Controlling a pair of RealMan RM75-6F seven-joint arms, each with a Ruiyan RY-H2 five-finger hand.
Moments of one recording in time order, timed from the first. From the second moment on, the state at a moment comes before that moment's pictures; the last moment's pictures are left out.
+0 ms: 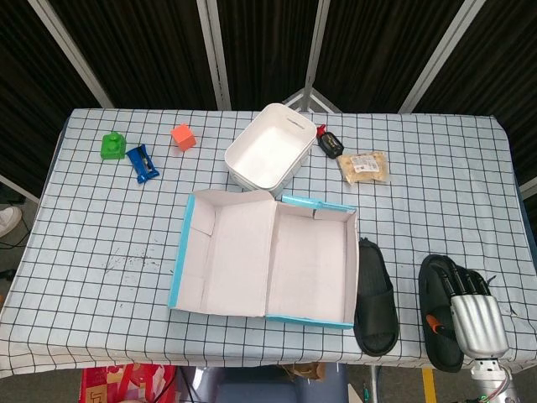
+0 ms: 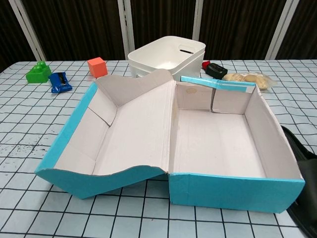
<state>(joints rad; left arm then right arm) 0.03 -0.92 -0.05 -1.73 1.44 1.57 0.01 -0.02 -1.20 0.06 -1.74 -1.60 1.51 -0.32</state>
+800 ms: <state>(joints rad) 0.04 -0.92 -0.05 -1.74 1.45 1.58 -0.01 0.01 -1.13 0.00 -1.93 -1.55 1.41 -0.41</state>
